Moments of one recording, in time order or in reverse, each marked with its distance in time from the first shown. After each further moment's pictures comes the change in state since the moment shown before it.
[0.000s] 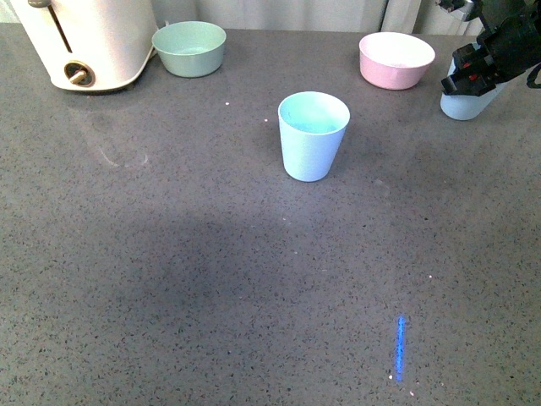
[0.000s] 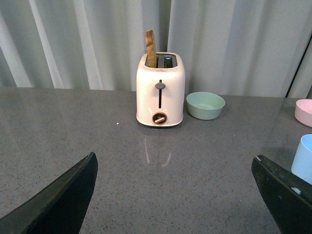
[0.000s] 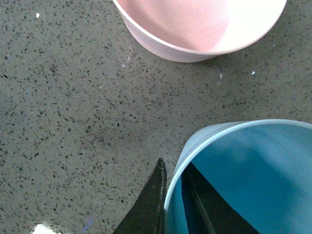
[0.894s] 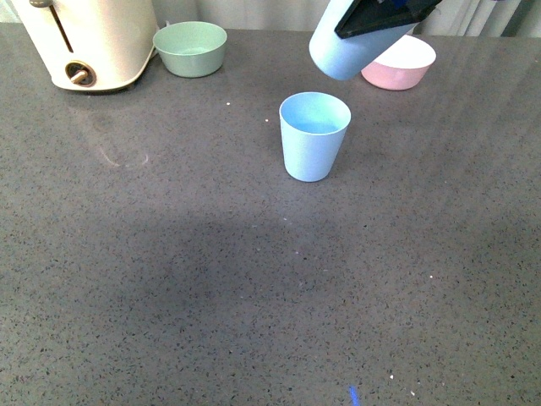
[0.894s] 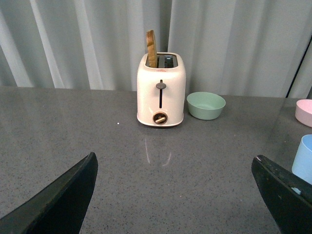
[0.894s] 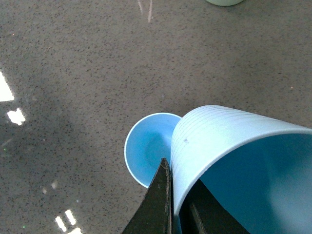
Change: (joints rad) left arm 0.000 0.000 0.000 0.000 0.000 0.000; right arm 0.296 -0.417 -0.253 -0.174 -0.247 -0.058
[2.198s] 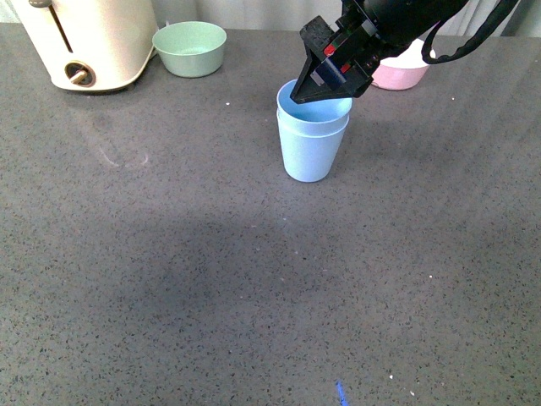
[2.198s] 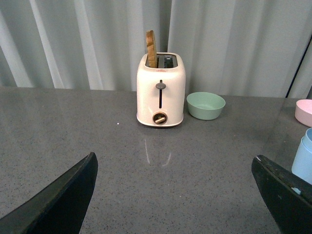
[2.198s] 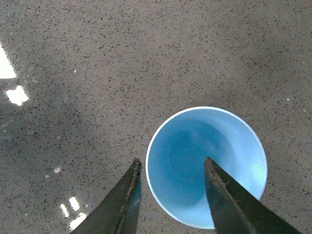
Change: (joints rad) left arm 0.000 0.000 0.000 0.000 0.000 0.000; right arm 0.086 0.076 -0.024 0.033 0.074 0.001
